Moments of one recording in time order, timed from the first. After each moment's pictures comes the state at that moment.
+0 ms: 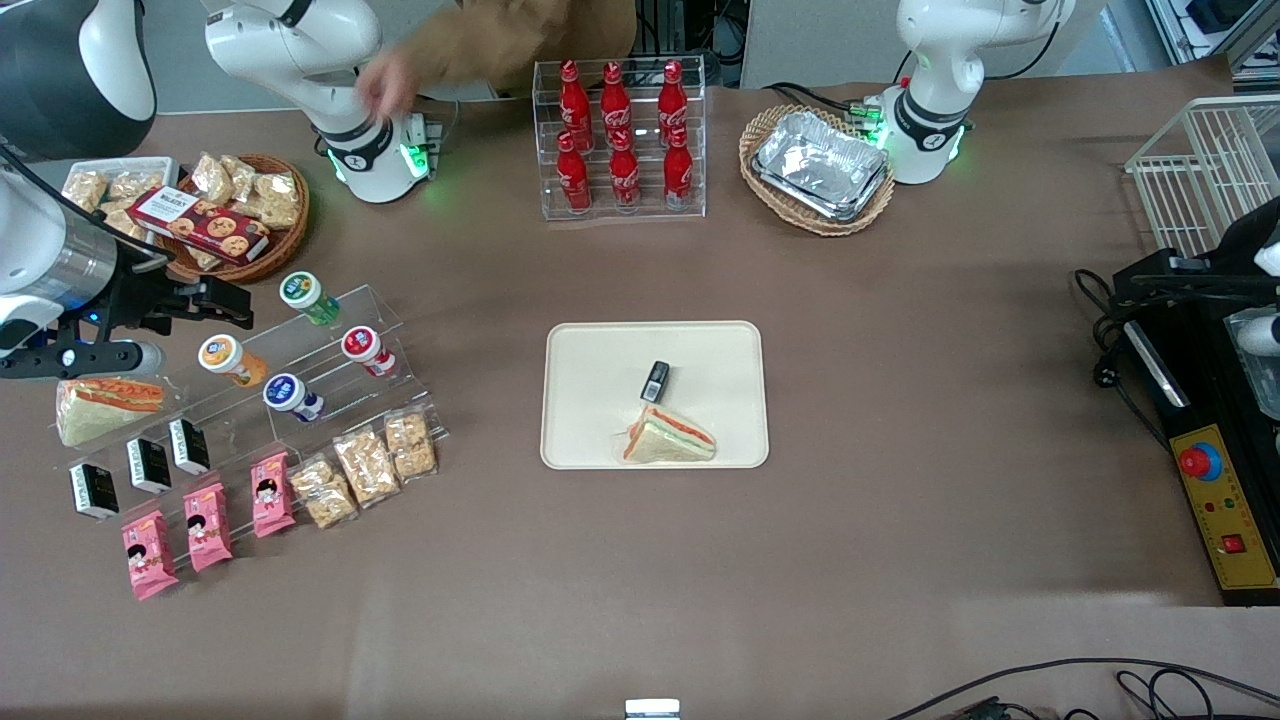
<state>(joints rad) 0.14 0.07 -0.06 -1.54 0.01 1.46 0.05</state>
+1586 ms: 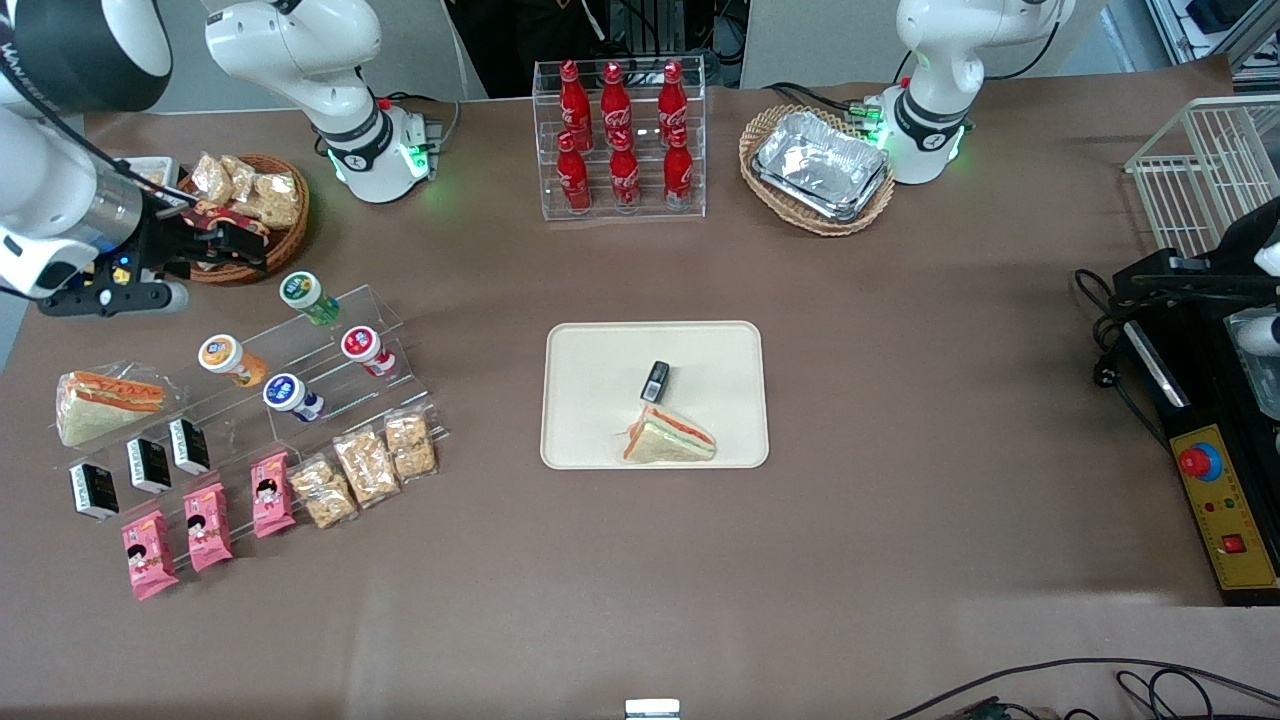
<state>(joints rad) 0.13 -0.16 -0.07 -1.86 0.01 1.48 0.03</state>
